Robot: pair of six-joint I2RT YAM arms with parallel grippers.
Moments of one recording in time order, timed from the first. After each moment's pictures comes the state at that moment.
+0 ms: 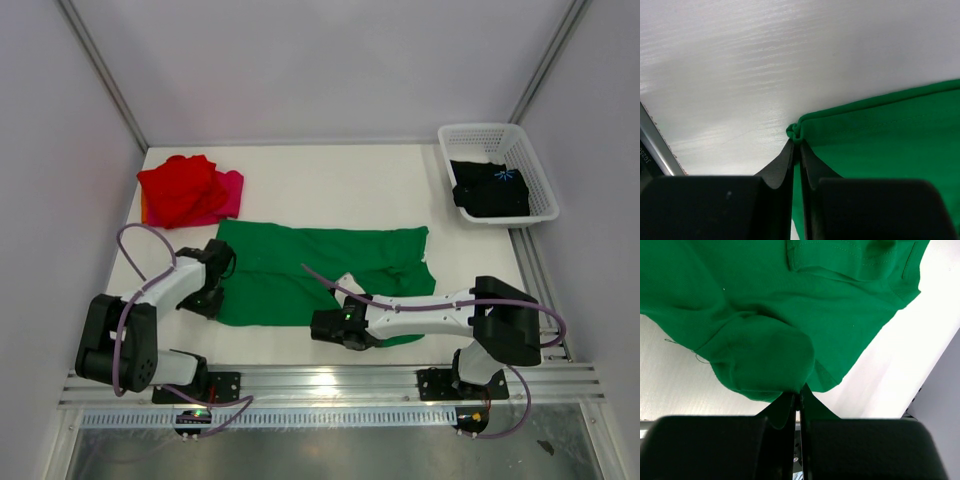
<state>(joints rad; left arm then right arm) -0.24 1.37 0.68 -0.98 -0.39 -1.62 1.32 1.61 0.99 -1.10 0.63 0.79</state>
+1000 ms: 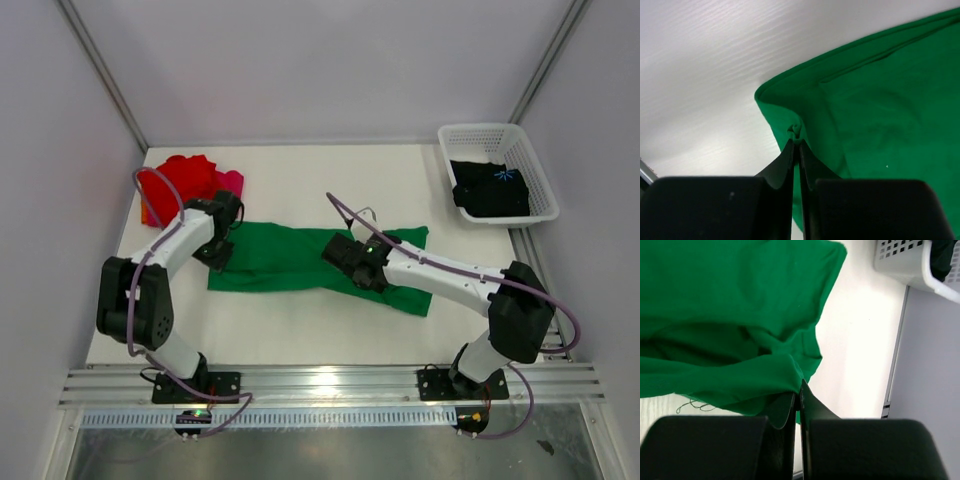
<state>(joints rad) -0.24 1.58 1.11 -1.07 -0.42 -1.41 0.97 1.57 1.18 -1.05 0.87 0.57</state>
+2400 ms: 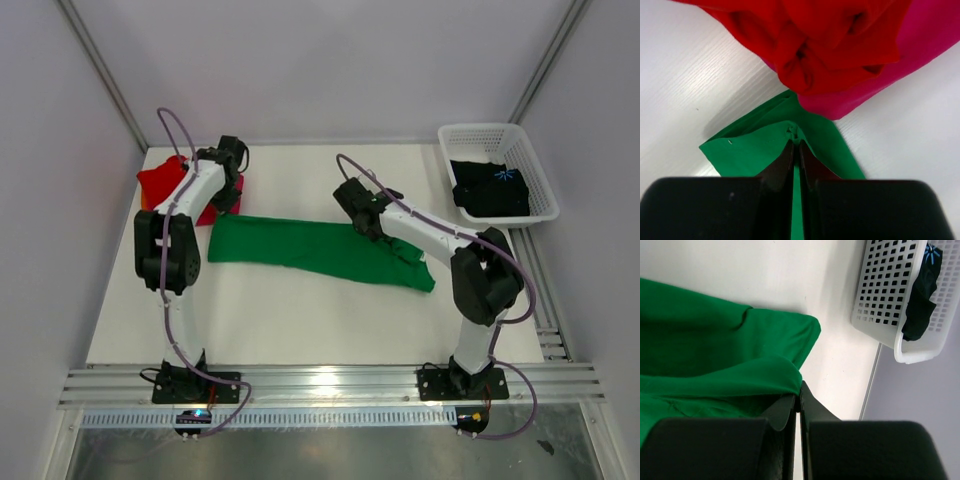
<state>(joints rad) -0.18 2.05 1.76 -1.01 -0.48 -1.02 0.64 1.82 1.41 -0.80 0.81 0.09</state>
